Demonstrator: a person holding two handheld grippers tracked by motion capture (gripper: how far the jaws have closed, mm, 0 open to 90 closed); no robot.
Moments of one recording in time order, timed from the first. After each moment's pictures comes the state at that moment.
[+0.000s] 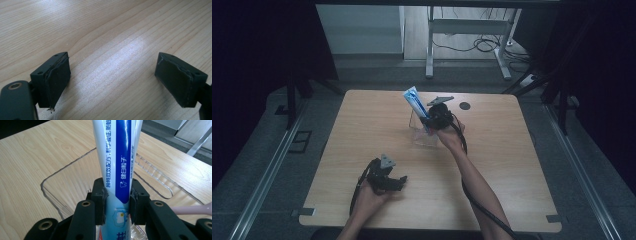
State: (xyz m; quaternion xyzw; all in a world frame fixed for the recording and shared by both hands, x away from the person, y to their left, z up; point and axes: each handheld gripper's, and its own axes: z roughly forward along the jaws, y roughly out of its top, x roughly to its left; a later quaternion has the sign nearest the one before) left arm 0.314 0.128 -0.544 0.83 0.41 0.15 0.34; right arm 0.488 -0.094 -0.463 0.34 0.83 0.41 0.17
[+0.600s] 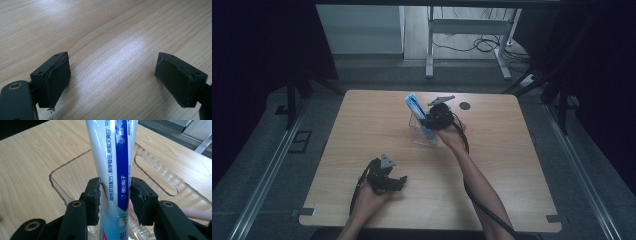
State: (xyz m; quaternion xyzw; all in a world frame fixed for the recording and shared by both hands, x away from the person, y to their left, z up) left arm 0.314 0.128 -0.544 0.83 0.41 0.15 0.34; right arm 0.489 -0.097 -0.463 0.34 0.84 0.40 0.15
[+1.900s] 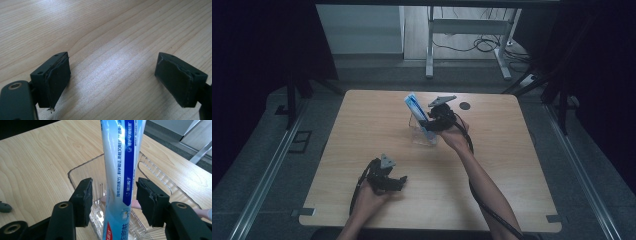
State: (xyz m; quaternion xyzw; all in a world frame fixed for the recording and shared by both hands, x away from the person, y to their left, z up) left arm 0.314 0.128 -0.544 0.83 0.41 0.15 0.34; right arm 0.473 -0.100 -0.445 0.31 0.84 0.41 0.17
